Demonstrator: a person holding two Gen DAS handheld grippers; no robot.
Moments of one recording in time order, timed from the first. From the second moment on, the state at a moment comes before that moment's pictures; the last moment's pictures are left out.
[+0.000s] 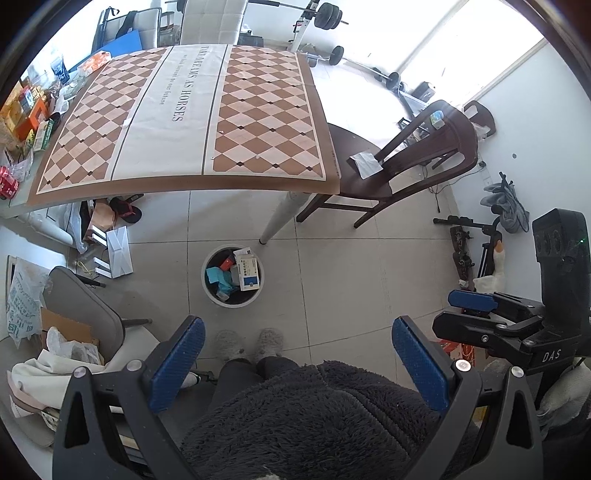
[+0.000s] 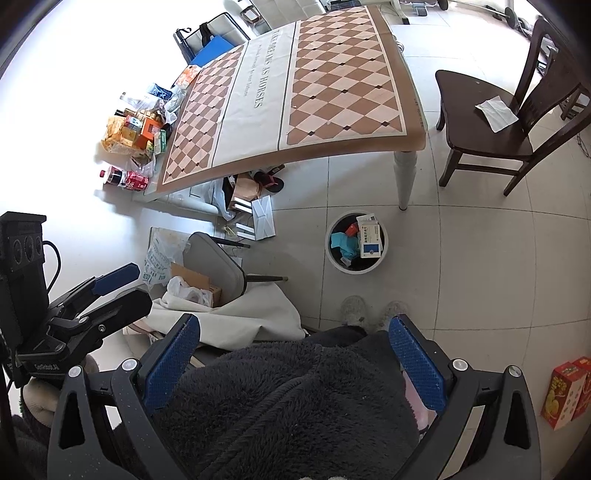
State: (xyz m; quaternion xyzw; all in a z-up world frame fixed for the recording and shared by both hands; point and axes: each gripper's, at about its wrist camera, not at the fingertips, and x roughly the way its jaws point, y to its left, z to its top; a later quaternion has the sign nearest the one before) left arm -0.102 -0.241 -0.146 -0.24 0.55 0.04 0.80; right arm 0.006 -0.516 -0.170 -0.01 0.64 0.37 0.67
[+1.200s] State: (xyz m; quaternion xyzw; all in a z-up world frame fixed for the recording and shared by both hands) left arm -0.104 -0.243 -0.146 -0.24 0.55 0.04 0.80; right arm 0.000 -0.513 -0.169 -0.01 0.65 0.37 0.67
